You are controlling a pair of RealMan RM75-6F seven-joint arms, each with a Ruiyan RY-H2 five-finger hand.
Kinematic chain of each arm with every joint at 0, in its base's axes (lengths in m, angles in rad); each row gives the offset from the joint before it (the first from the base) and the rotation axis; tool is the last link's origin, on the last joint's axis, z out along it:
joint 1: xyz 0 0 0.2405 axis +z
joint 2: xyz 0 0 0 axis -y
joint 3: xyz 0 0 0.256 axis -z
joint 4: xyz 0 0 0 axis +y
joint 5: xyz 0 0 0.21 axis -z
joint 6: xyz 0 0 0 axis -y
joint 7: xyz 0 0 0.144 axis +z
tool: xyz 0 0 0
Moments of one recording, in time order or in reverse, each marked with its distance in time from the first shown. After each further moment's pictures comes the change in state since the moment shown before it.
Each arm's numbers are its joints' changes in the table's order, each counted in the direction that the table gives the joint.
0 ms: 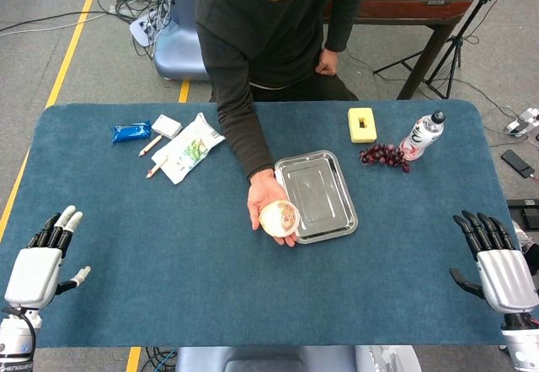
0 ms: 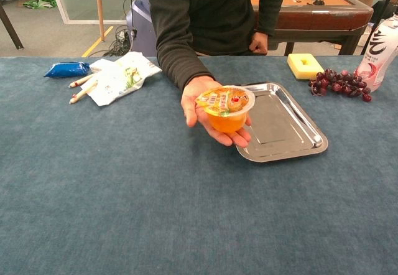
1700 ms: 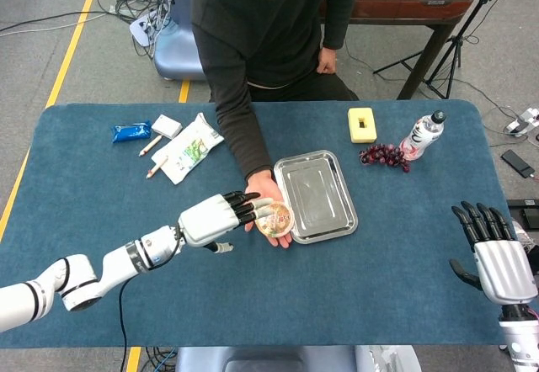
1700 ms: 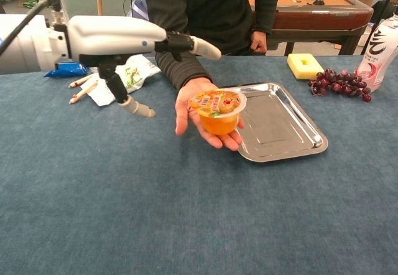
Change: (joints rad) left arm -0.821 0.146 0.097 0.202 -0.310 0.644 -0.420; right arm 0.025 -0.033 -0.030 -0.069 -0.034 0.022 -0.100
